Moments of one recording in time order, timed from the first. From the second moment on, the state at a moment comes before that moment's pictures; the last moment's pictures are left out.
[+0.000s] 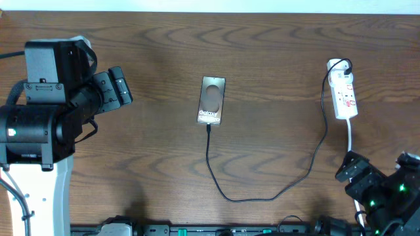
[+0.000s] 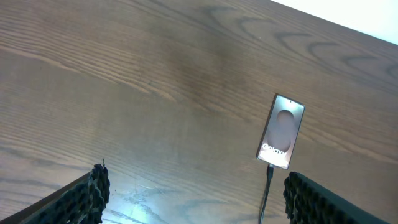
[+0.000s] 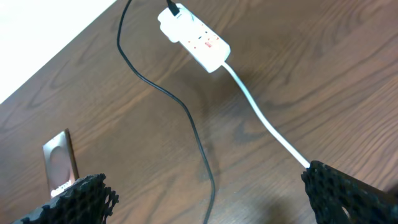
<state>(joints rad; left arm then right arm) -0.03 1.29 1.77 -1.37 -0.03 -0.31 -0.31 0.49 1.03 -1.24 -0.02 0.41</state>
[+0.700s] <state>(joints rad) -0.03 1.29 1.77 -1.37 -0.03 -0.31 -0.12 0.09 0.49 -0.62 -0.08 0.18</state>
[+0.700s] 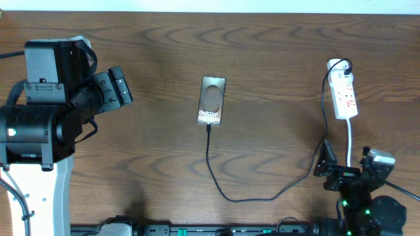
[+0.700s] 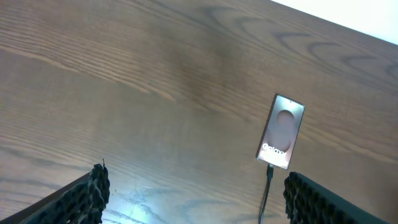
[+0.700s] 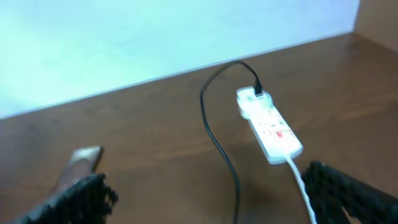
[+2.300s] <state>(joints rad) -0.03 1.29 1.77 -1.37 -0.03 -0.31 -0.06 0.01 0.01 -0.06 -0.16 0.08</state>
